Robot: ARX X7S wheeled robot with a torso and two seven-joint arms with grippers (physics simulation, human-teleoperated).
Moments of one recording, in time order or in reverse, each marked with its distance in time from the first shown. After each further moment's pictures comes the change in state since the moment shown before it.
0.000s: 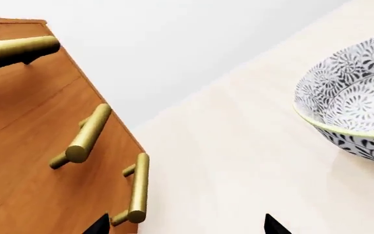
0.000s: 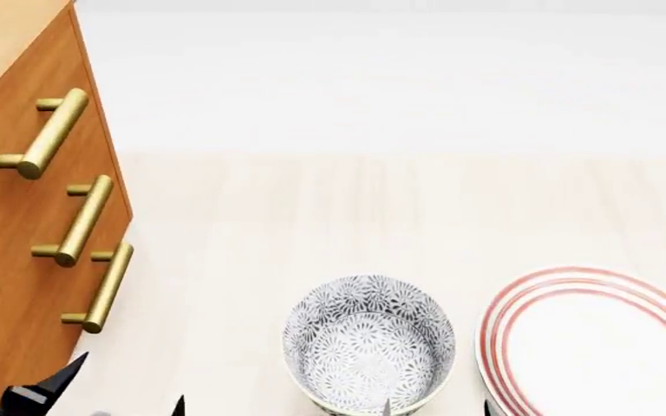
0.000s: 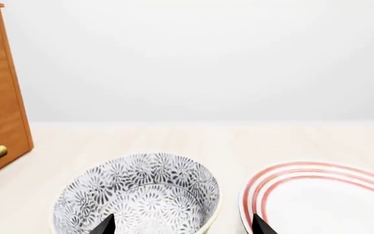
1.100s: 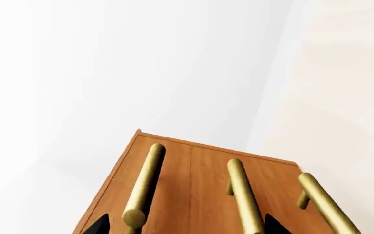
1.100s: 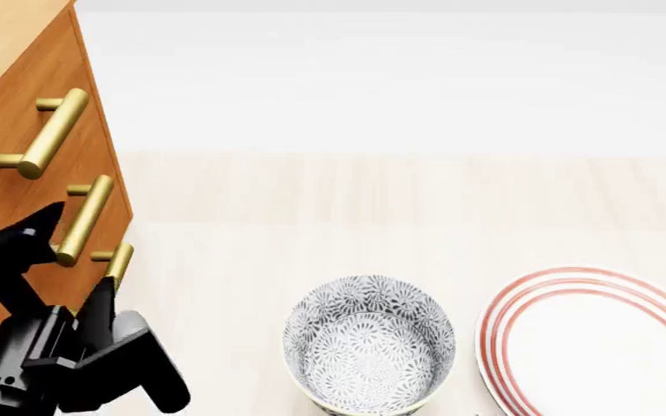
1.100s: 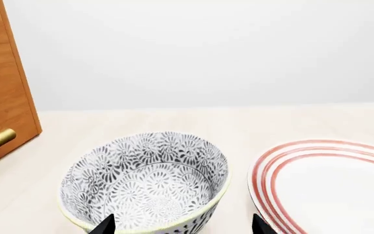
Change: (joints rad) left arm -0.428 -0.181 0.387 0.019 0.608 -0.434 0.279; right arm 0.001 0.014 -0.033 0.038 0.052 0.005 -0.001
